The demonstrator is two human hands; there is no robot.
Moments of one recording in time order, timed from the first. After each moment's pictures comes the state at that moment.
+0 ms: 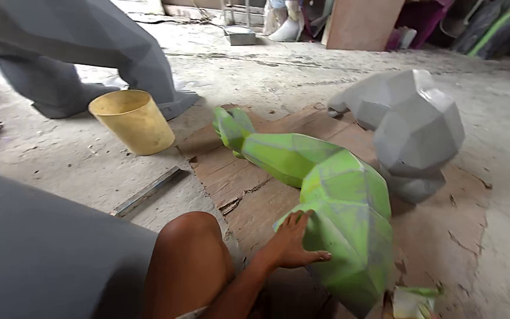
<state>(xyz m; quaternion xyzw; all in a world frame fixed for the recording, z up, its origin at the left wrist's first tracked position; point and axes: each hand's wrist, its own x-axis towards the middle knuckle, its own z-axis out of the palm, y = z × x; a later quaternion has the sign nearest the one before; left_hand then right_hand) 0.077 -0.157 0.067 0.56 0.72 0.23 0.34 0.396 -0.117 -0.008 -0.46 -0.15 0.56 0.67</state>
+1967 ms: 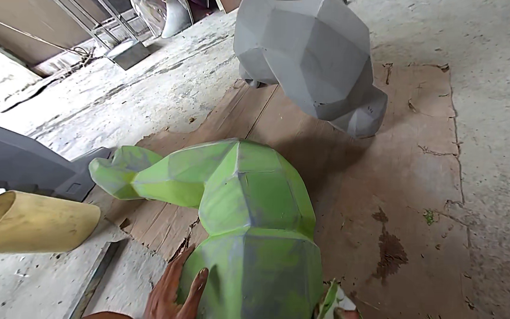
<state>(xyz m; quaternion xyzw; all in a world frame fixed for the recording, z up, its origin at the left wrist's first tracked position) 0.068 -0.175 0.037 0.54 0.81 0.21 0.11 0.372 -0.157 -0.032 -0.45 0.01 0.70 0.56</state>
